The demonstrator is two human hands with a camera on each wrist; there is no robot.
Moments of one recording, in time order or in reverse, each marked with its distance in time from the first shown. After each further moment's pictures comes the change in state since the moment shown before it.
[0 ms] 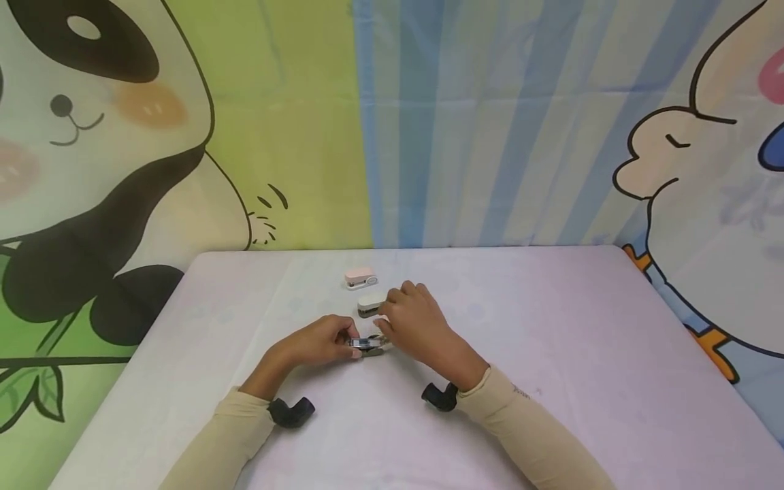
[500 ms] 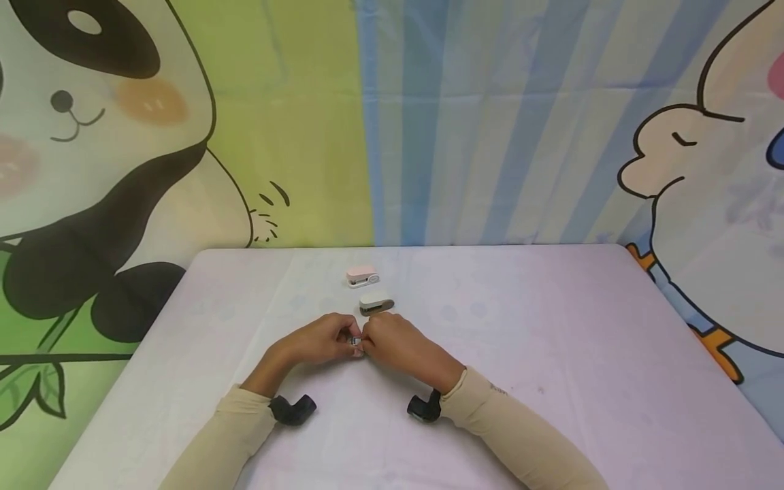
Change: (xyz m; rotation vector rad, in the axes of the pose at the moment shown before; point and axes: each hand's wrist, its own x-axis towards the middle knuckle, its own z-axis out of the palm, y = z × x) left_hand 0.000 0.002 -0.002 -0.015 0.001 0.001; right_hand 0.019 -0.020 0.038 0.309 -0.179 0.063
